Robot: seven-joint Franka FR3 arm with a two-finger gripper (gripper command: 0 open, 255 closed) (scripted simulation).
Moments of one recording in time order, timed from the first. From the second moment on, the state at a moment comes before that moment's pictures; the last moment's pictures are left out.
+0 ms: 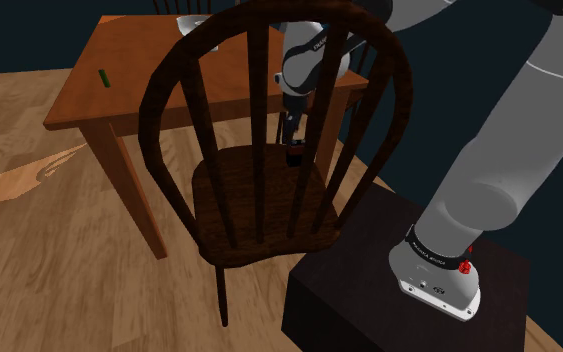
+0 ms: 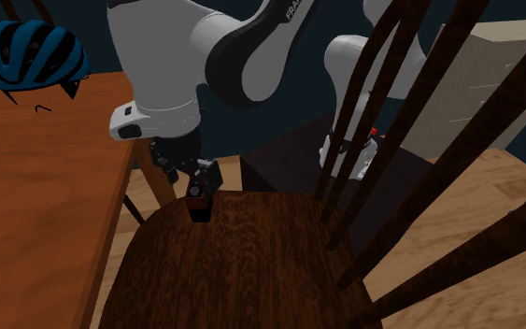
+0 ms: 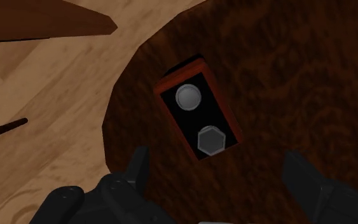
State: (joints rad) arm 0.02 -0.03 -0.11 -2.38 -0.03 2.37 -0.49
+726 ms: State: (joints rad) arm 0.02 0.05 -0.11 -2.40 -0.02 2.47 -0.50
